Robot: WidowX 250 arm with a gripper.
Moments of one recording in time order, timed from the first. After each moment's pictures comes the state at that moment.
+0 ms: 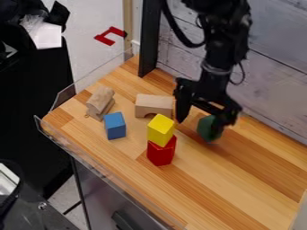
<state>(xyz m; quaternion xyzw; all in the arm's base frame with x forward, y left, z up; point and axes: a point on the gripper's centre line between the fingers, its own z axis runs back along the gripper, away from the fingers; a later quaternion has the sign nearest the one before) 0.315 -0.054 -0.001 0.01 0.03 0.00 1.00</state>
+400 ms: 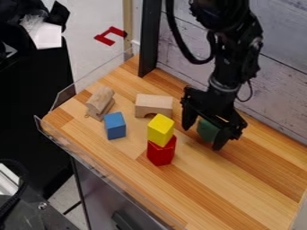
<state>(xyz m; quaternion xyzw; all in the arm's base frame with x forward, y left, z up) 0.315 -0.061 -0.009 0.03 0.00 -0.03 1.00</state>
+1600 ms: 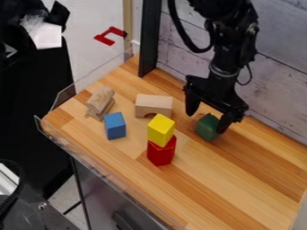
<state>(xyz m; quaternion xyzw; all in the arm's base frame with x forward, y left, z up) 0.346 -0.041 -0.009 0.02 -0.03 0.00 1.00</state>
